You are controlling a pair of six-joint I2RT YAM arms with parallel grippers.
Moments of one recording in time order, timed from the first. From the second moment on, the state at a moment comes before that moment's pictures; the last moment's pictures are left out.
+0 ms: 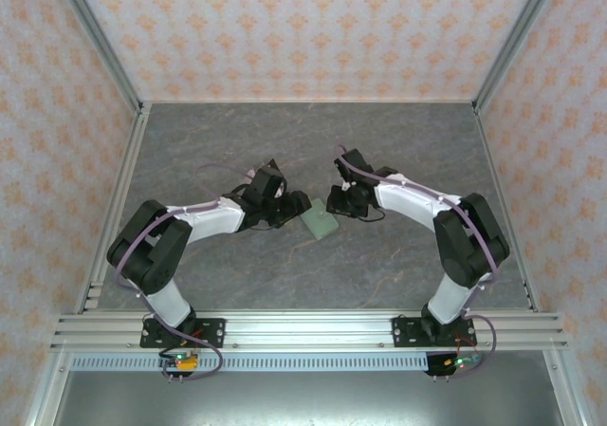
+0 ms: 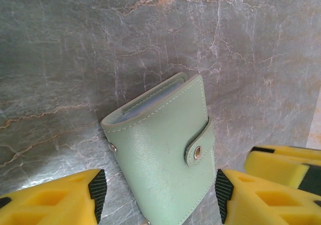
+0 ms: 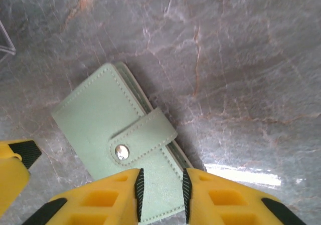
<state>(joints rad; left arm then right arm) -0.54 1.69 0.87 -0.03 0.28 -1.04 0.55 1.71 1.12 -0.57 -0.16 0.66</state>
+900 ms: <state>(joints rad) -0.54 1.80 0.88 0.07 0.34 -1.13 0.55 1.85 1.16 -0.57 -0.19 0.65</state>
